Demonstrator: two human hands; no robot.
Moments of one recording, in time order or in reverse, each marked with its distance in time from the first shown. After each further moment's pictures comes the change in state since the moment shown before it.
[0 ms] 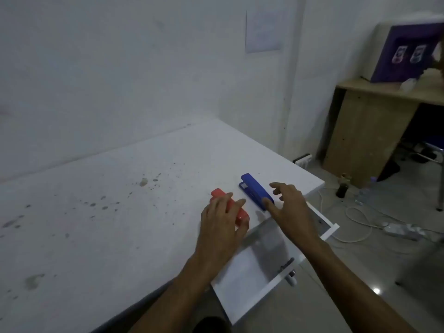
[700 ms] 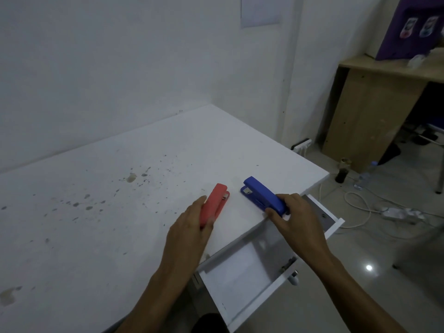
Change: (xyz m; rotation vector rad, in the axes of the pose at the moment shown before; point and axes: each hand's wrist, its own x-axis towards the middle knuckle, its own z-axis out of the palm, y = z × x) left_hand -0.009 -0.040 -0.020 -0.205 0.031 -0.232; right_hand -0.018 0.020 0.003 -0.051 -0.021 -0.029
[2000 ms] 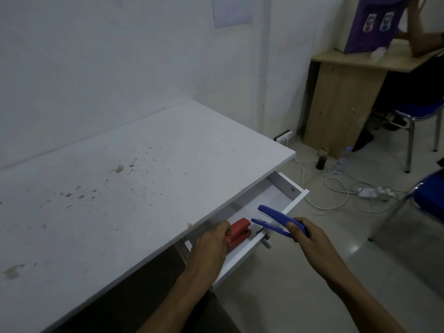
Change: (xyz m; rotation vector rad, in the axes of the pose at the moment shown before) left_hand -0.081 0.039 0.052 0.142 -0.434 0.038; right_hand -0.117 0.046 -0.050 0.340 -0.125 0.343
